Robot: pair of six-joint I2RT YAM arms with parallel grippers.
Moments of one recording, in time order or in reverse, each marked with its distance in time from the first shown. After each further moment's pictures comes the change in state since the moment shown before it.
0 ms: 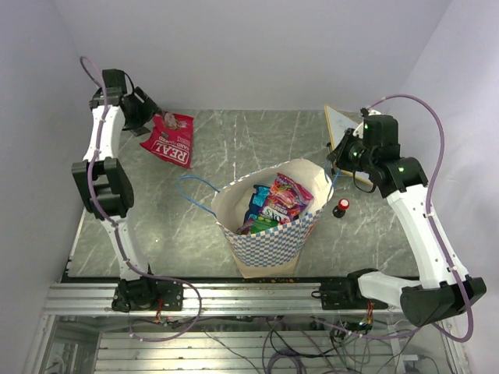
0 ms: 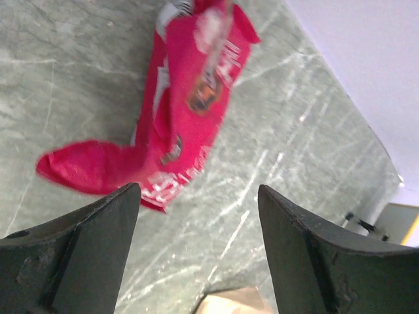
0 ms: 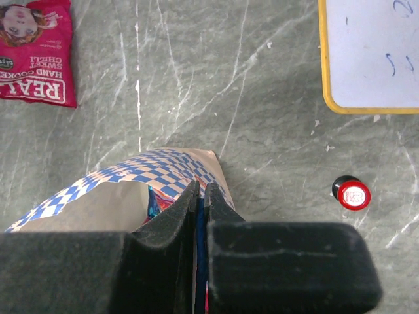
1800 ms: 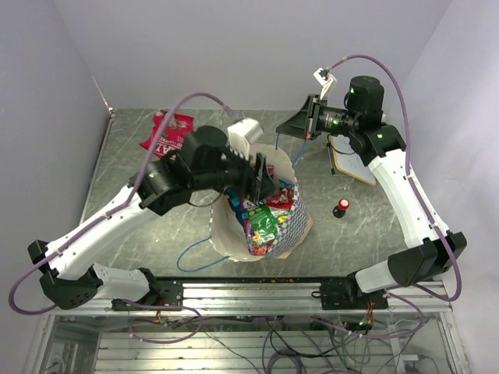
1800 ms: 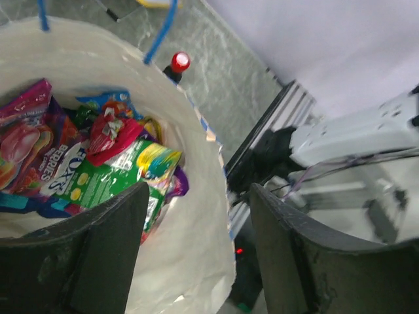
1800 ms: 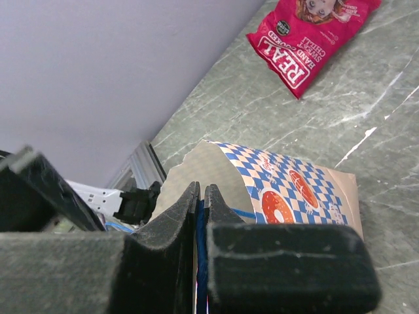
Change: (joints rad) left arm -1.043 -0.886 -0.502 0.130 -0.030 0.211; right arm 0.076 0.272 0.269 0.334 -0.793 -0.021
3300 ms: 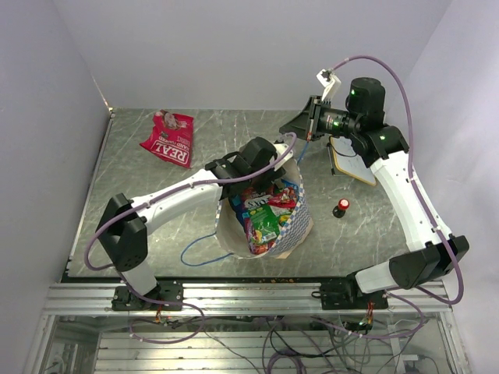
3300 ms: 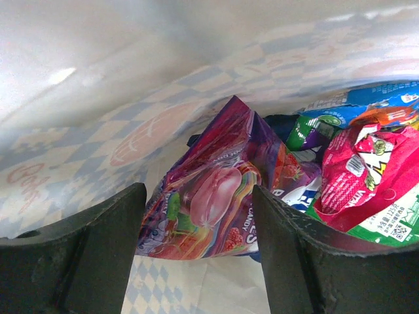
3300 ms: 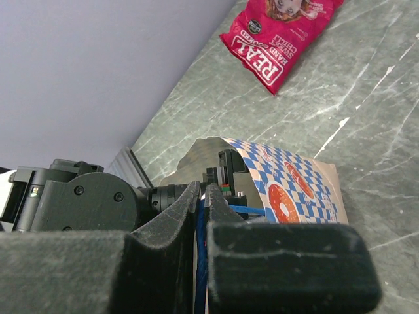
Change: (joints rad) left arm 0.005 0.401 -0.152 0.240 -0.468 0.687; right arm 0.010 -0.019 0.009 -0.060 0.097 -0.026
